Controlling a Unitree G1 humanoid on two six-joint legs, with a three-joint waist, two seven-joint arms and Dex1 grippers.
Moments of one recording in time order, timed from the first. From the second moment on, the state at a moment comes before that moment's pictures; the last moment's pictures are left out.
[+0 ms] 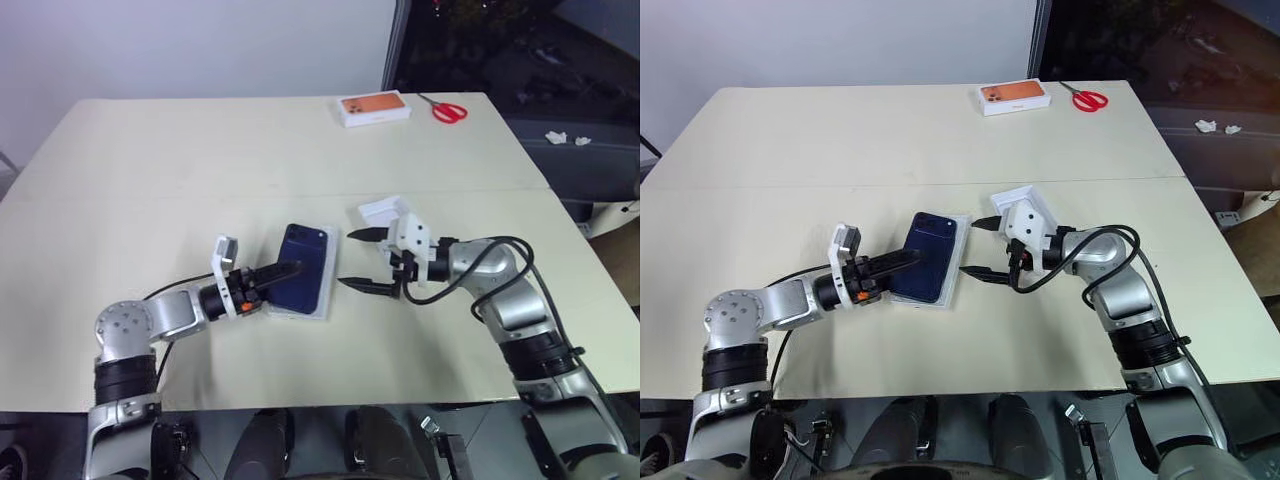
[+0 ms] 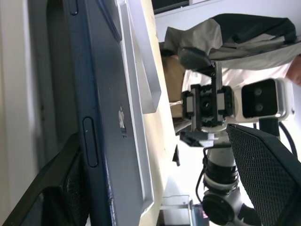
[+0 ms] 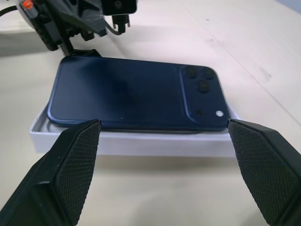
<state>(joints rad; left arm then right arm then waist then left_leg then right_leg) -0.36 0.34 0.35 0.09 -1.35 1.40 -0.33 -0.50 -0.52 0.16 0.03 0.23 0.20 1.09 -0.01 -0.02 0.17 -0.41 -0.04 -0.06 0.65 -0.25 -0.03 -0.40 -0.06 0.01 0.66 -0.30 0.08</state>
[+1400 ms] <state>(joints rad) -0.37 0.53 0.34 -0.06 -1.34 1.37 -0.39 -0.53 -0.48 0.19 0.09 0.20 0.17 1.07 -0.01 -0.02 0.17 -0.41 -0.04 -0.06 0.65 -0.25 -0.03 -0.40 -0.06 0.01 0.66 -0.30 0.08</state>
